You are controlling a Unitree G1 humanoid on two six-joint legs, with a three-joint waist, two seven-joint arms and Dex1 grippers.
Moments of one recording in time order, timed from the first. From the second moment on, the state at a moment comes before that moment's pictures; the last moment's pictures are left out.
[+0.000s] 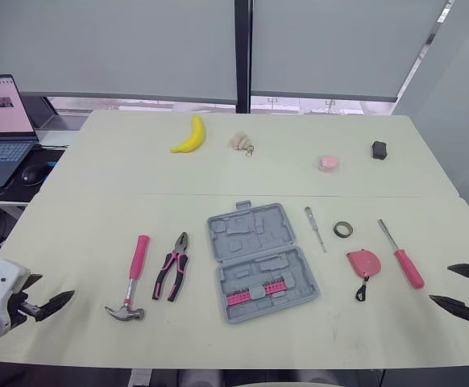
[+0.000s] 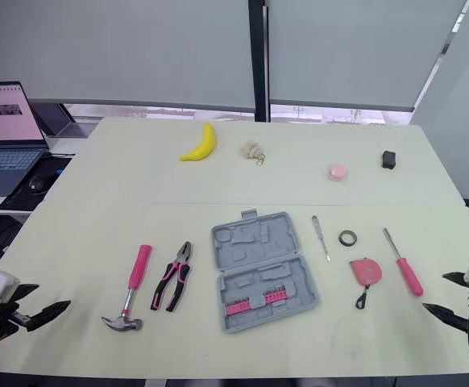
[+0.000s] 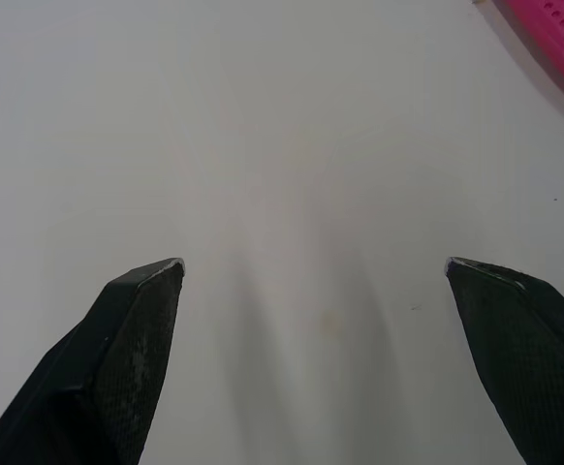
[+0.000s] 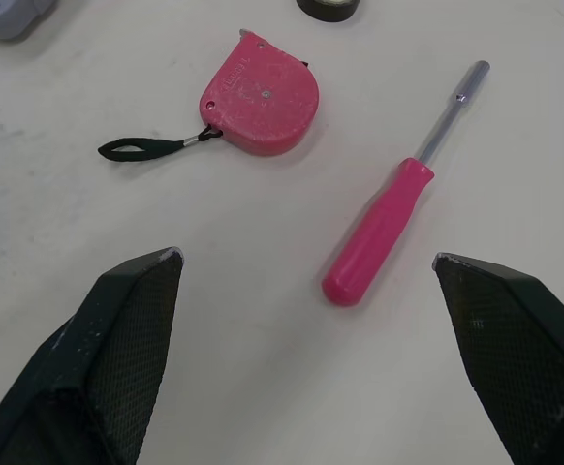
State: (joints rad) left arm 0.21 0.94 0.48 0.51 -0.27 0.04 -0.97; right arm 0.42 -0.97 -0.58 -0.07 0.27 0.23 1.18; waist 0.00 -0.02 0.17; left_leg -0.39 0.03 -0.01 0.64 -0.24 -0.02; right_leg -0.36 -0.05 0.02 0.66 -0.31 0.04
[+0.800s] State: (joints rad) left arm 0.16 0.82 0.14 -0.18 -0.34 0.28 -1.03; right arm 0.13 -0.91 -0.22 -0.42 0.29 0.48 0.94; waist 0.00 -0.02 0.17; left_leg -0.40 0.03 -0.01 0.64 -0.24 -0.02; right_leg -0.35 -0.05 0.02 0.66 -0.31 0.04
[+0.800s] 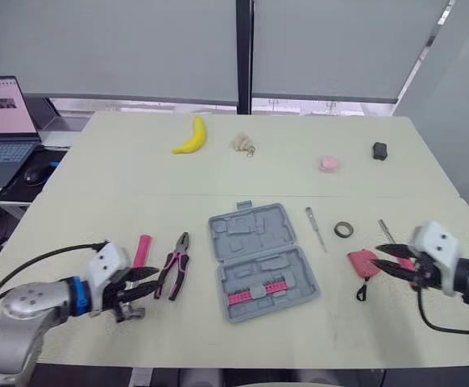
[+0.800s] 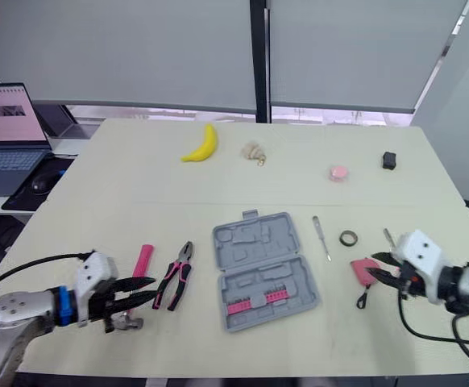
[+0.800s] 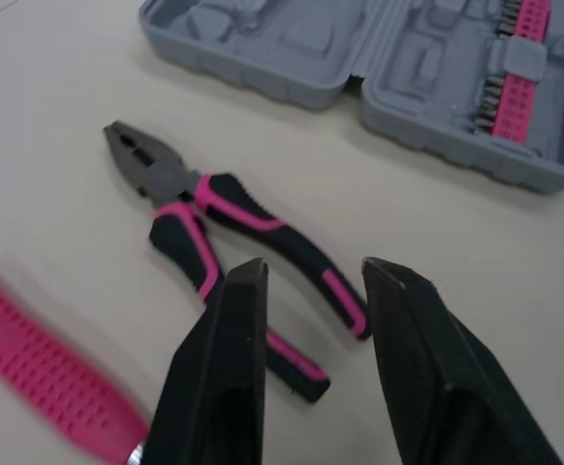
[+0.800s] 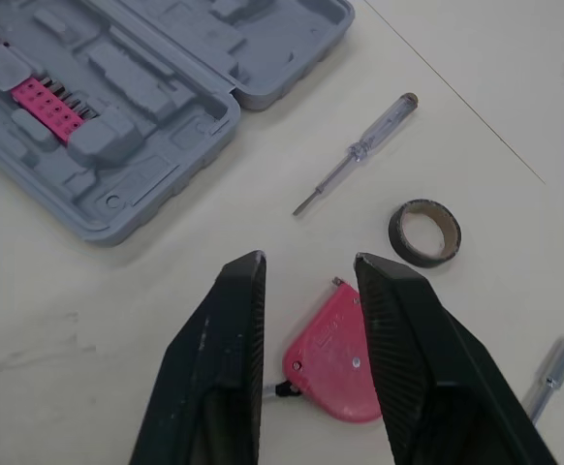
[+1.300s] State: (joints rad) left arm -0.01 0.64 -0.13 -0.06 -0.13 0.28 -0.87; right arm -0.30 -0.71 0.29 -0.14 0.01 0.57 0.79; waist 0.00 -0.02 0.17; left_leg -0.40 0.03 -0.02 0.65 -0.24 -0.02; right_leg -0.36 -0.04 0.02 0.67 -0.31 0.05
